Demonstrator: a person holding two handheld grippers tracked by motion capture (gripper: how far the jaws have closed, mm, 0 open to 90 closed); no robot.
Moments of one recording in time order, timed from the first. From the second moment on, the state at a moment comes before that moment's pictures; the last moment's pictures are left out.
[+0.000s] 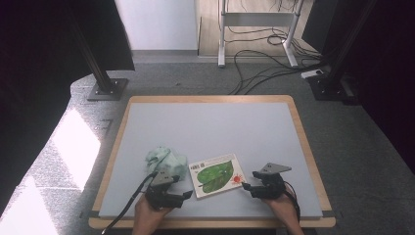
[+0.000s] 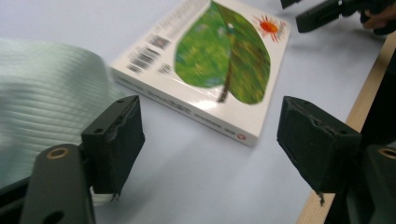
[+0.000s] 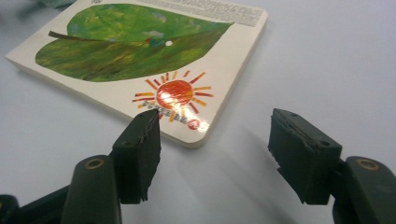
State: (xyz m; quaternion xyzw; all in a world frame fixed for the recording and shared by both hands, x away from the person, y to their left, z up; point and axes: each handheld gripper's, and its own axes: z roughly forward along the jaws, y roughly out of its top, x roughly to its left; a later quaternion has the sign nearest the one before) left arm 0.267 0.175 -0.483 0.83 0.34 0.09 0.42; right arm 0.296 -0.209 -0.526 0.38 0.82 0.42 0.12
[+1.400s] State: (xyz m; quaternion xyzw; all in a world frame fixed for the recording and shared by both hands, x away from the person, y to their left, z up) left arm 0.350 0.212 -0.508 0.83 0.40 0.14 0.36; right arm 0.318 -0.232 -0.535 0.40 0.82 0.37 0.17
